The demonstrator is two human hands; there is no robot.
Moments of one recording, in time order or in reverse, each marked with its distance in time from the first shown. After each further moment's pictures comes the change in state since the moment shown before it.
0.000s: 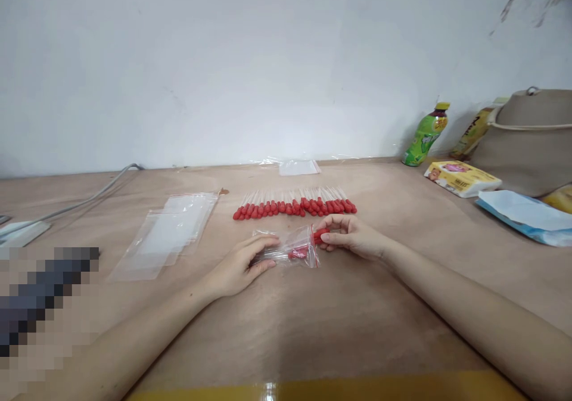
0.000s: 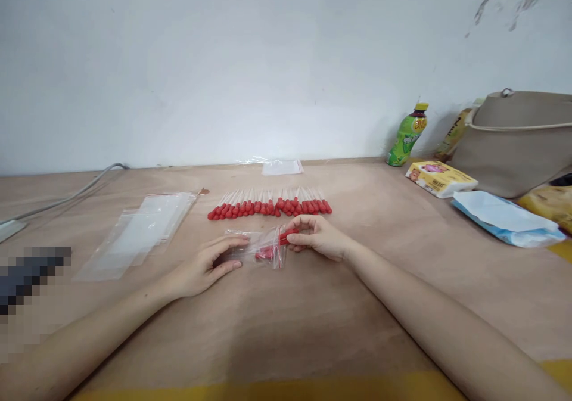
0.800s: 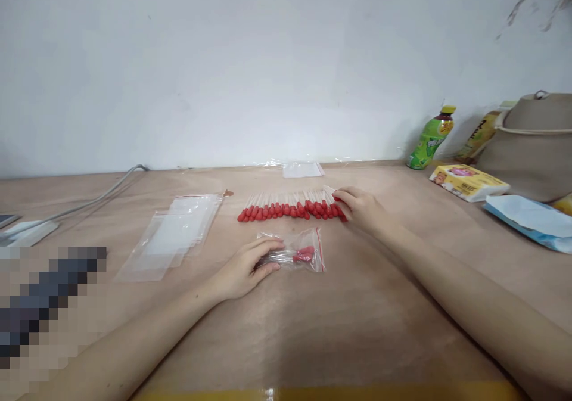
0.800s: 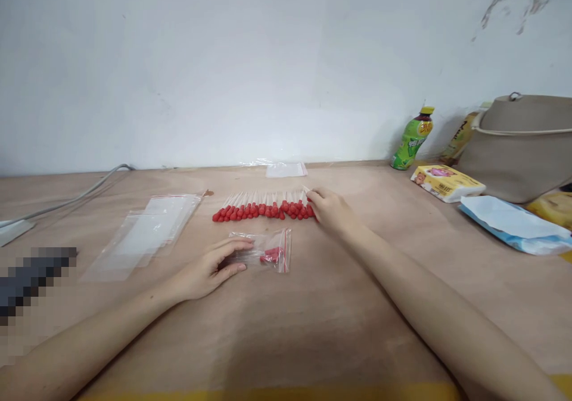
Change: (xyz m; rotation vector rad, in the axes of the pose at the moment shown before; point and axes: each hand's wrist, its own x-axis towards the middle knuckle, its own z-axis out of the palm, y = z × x) left_hand 0.000 0.001 0.000 -0.019 -0.003 0.025; right_hand 0.029 -0.014 -0.043 -1.441 0.497 -0.622
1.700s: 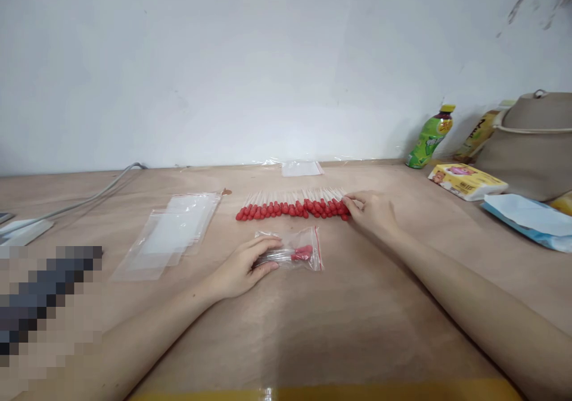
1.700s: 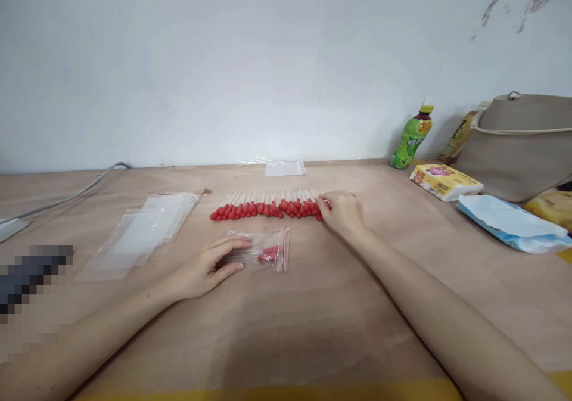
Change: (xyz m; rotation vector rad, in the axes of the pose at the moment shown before) left_hand 0.000 0.002 -0.001 0.008 0.010 0.014; right_hand -0.013 0.006 -0.002 -0.017 0.128 0.325
